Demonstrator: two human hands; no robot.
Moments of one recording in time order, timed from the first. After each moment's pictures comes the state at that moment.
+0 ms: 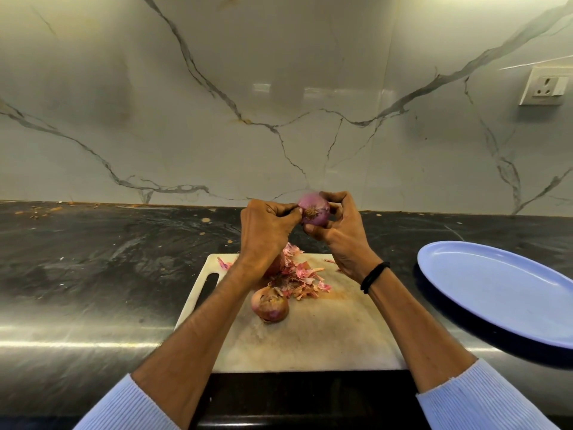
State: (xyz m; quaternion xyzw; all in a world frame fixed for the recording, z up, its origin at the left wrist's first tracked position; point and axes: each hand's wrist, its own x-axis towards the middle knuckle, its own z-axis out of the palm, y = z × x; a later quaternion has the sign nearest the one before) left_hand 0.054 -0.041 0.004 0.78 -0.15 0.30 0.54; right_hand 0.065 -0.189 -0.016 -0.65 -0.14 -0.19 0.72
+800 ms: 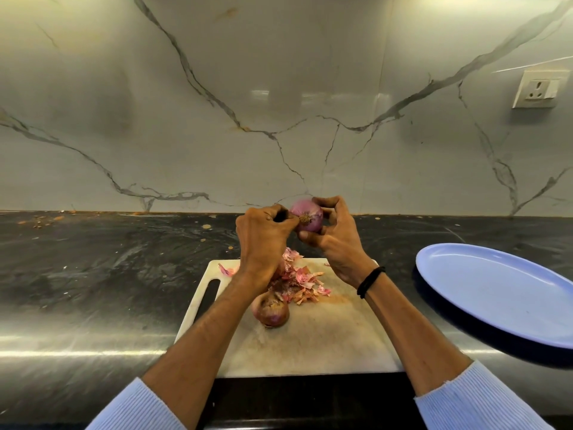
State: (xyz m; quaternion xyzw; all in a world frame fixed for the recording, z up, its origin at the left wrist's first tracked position) left_hand 0.055 -0.042 0.001 0.77 -0.15 0.37 0.49; right_hand 0.060 -0.184 -0.013 -0.65 -0.17 -0.16 0.73
